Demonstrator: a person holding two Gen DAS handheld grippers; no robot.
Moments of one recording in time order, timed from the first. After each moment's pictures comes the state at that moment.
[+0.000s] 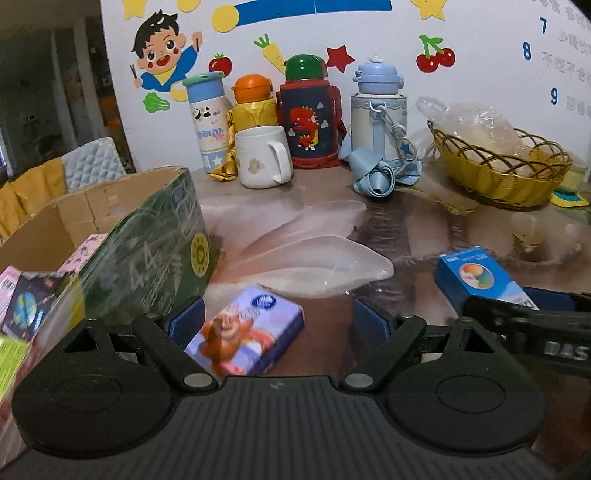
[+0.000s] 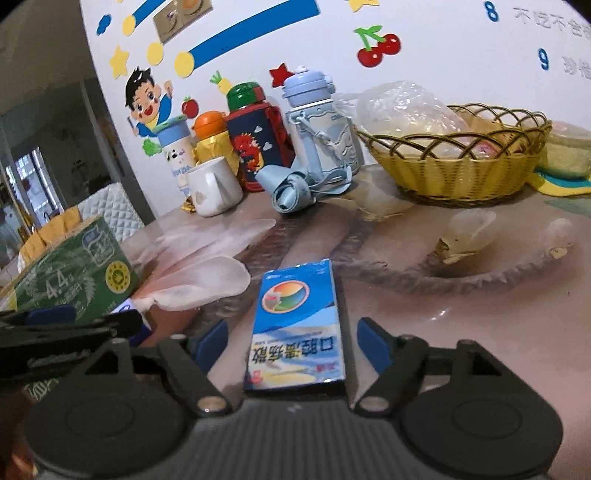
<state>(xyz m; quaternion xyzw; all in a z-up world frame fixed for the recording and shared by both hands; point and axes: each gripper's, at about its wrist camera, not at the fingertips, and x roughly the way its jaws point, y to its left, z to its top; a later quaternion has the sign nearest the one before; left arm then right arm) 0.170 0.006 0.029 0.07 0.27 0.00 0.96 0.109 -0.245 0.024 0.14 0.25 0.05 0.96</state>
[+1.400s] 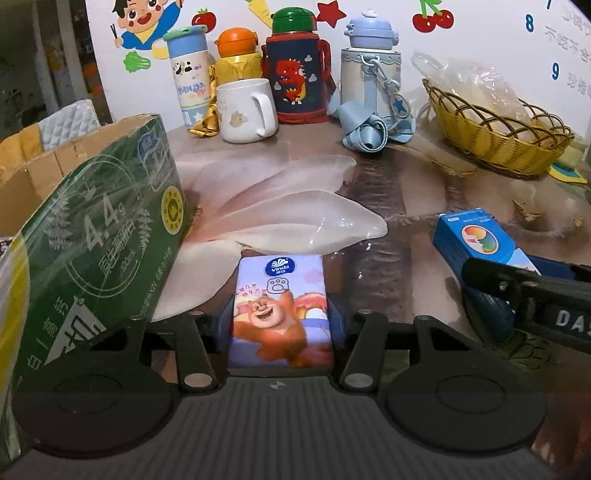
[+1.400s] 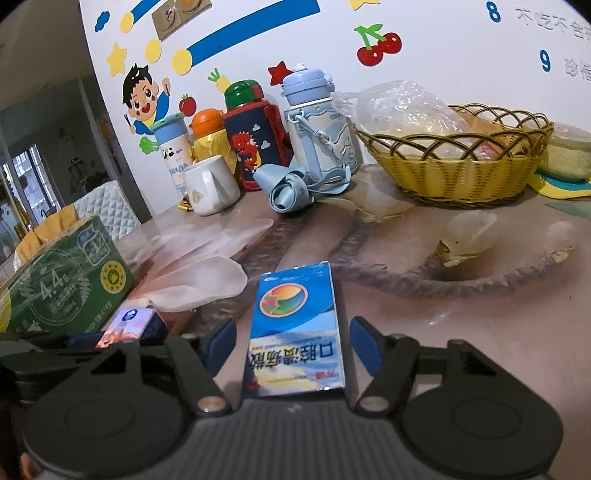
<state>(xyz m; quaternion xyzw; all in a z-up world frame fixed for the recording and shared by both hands) 0.184 0.006 0.004 0.06 0.33 -0.01 0.94 0.116 -0.240 0.023 0.13 0.25 0.05 0.96</state>
